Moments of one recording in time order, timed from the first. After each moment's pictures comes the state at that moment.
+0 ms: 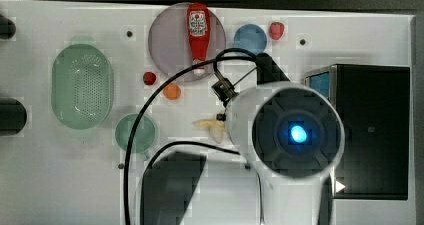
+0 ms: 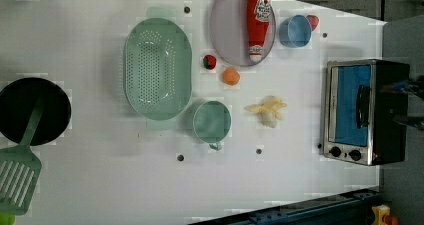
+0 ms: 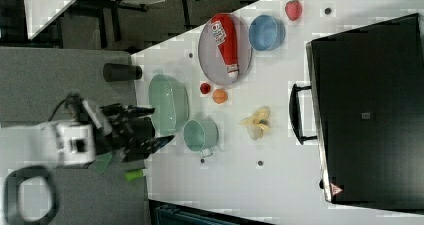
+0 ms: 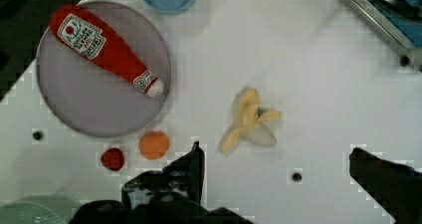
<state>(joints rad) 0.03 -0.20 -0.10 -2.04 0.00 0.31 -0.02</state>
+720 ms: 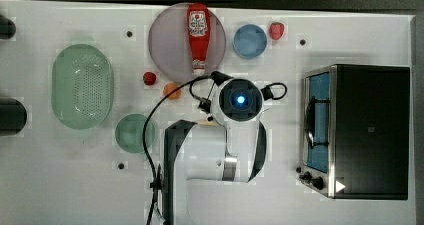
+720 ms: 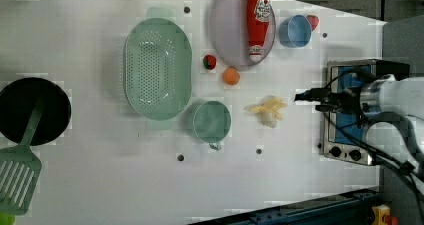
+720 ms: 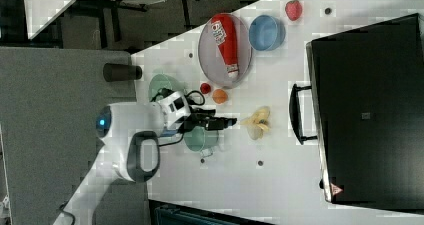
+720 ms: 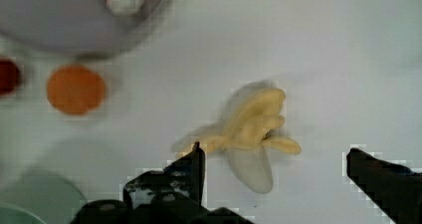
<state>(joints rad) 0.04 0.10 -0.09 -2.31 0.01 0.78 -0.57</state>
